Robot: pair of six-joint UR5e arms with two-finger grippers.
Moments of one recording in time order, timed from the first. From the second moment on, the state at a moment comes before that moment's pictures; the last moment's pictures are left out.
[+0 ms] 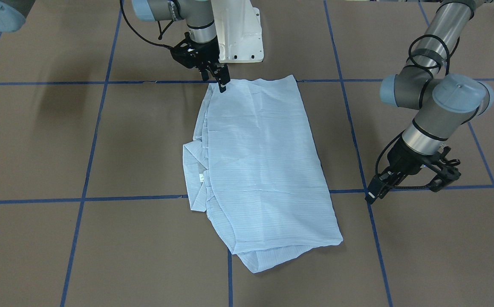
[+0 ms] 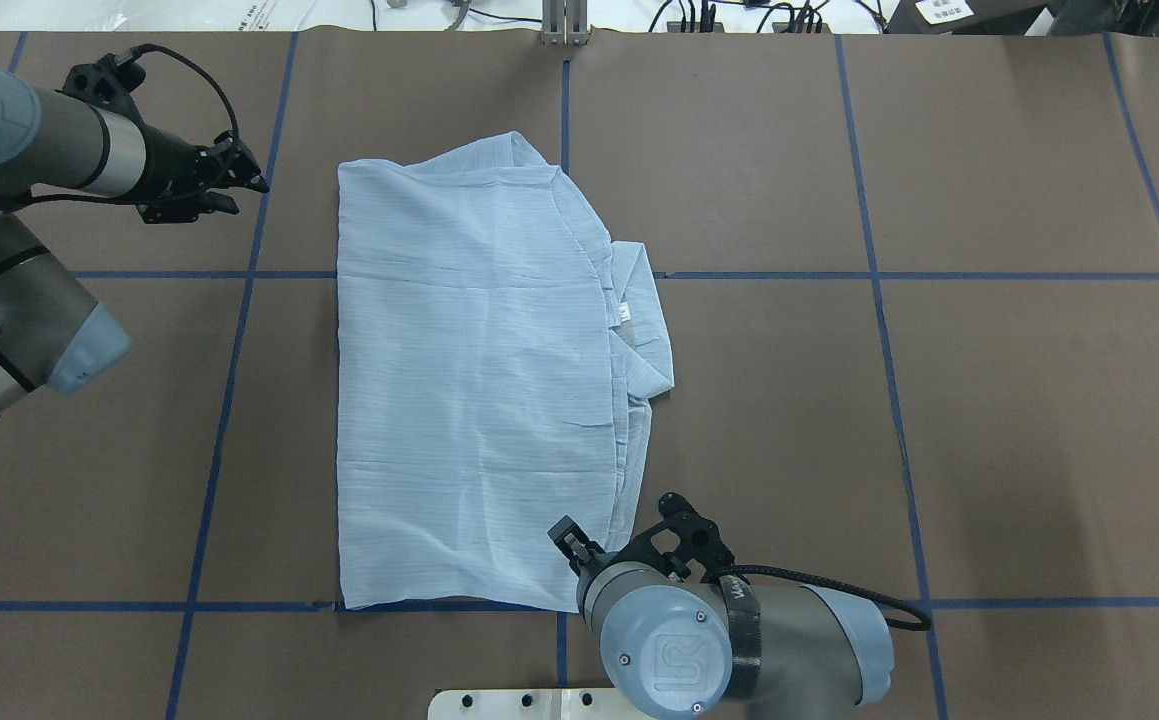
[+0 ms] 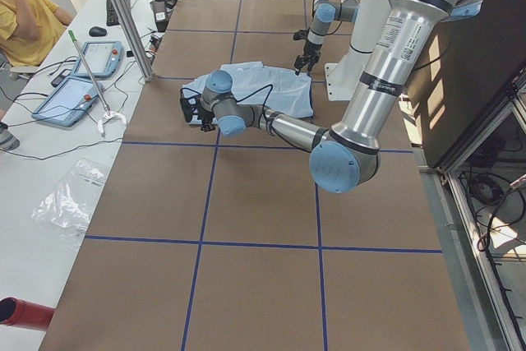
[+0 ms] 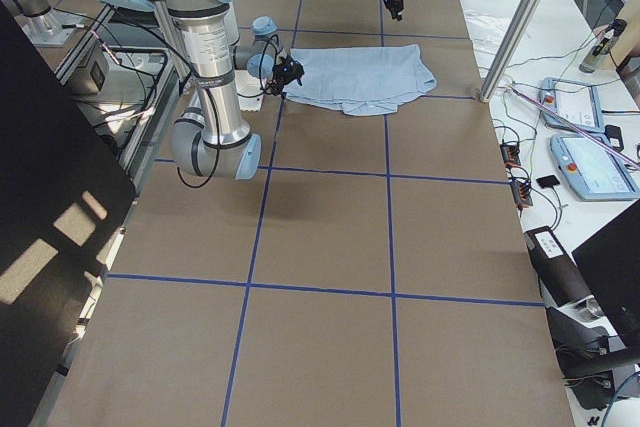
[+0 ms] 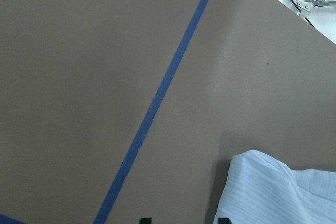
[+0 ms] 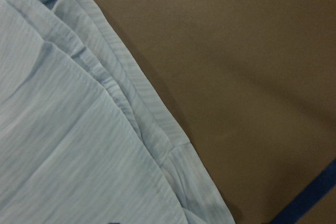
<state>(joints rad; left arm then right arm) -0.94 -1.97 -1.43 -2.36 -1.99 -1.53 0.09 -1.06 1.82 -1.44 1.41 2.35</state>
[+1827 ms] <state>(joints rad) -0.94 -1.96 -1.44 -2.36 -1.99 -1.53 0.09 -1.05 1.83 -1.44 1.41 2.37</state>
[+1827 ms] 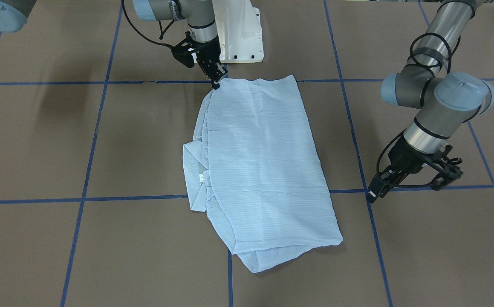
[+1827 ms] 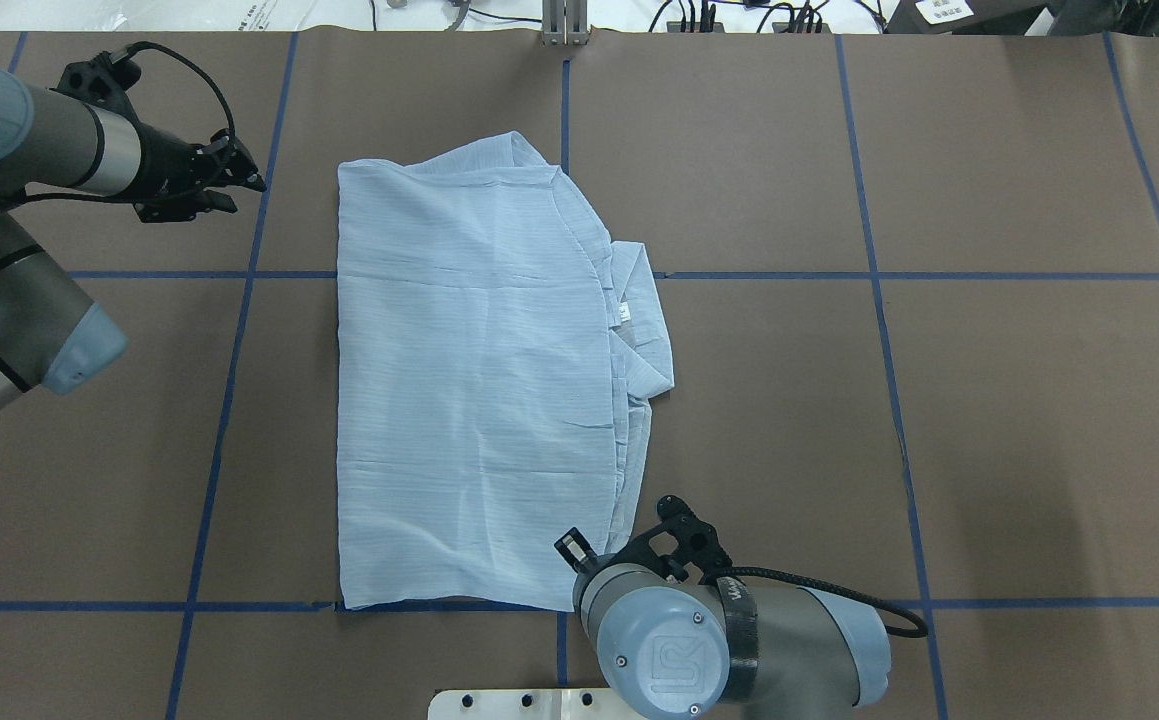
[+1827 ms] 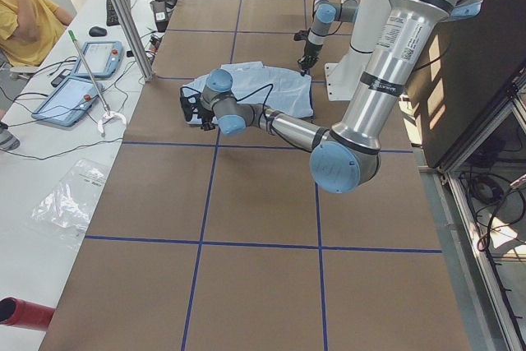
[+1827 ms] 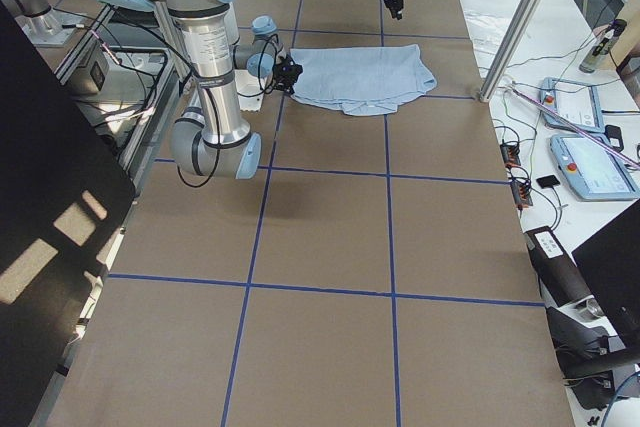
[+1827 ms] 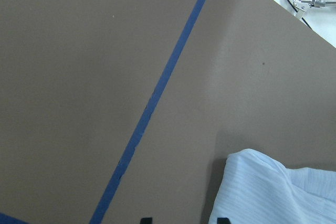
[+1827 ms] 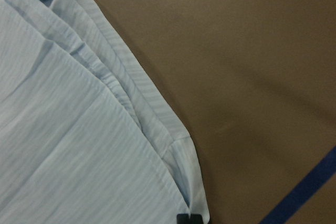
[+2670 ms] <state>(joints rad) -0.84 -1.73 -1.82 -2.35 -1.96 -1.96 0.10 -1.08 1.91 -1.45 1.45 2.37</state>
